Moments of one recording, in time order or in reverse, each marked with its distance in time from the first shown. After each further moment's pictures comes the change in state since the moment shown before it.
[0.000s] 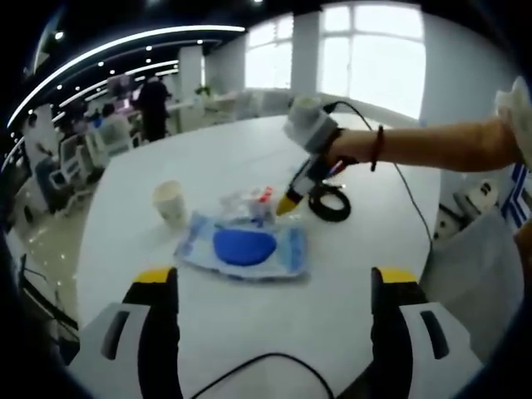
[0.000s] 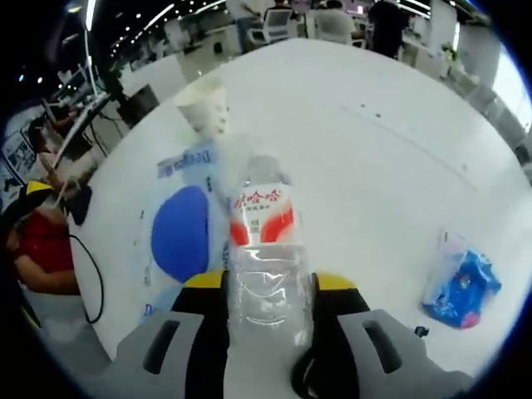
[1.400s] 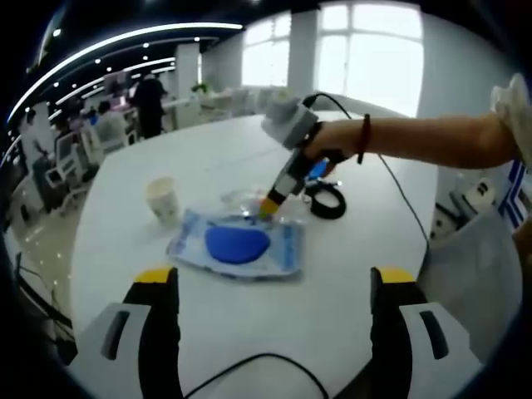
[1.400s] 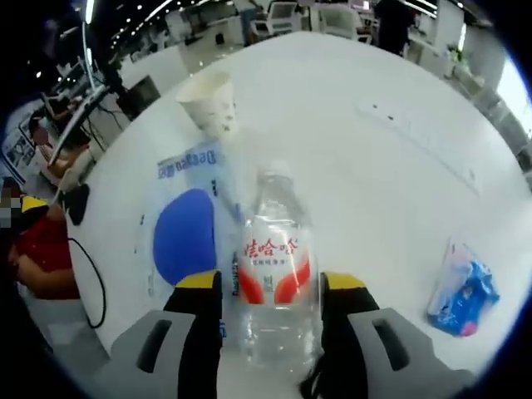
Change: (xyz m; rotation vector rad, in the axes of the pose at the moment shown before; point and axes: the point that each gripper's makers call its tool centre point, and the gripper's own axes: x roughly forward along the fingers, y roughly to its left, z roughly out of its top) left arm 0.006 -0.006 -0.005 -0.007 0.013 -0.023; right arm 0.018 0.009 0.011 -0.013 0.067 -0.002
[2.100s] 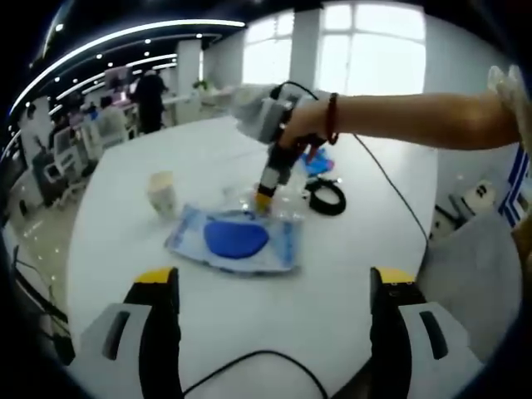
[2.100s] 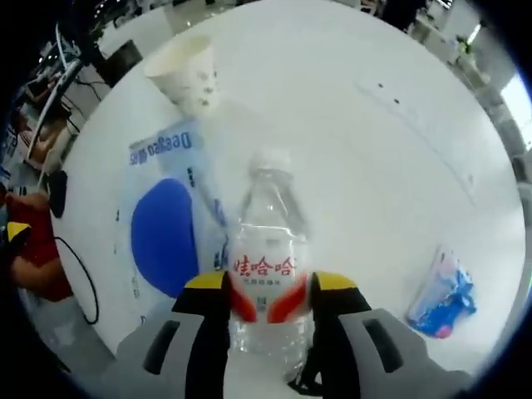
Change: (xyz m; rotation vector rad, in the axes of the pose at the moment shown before) left arm 0.001 -0.001 -0.007 -0.014 0.010 -0.010; right arm 0.008 -0.012 0.000 -0.026 0.232 -0.071
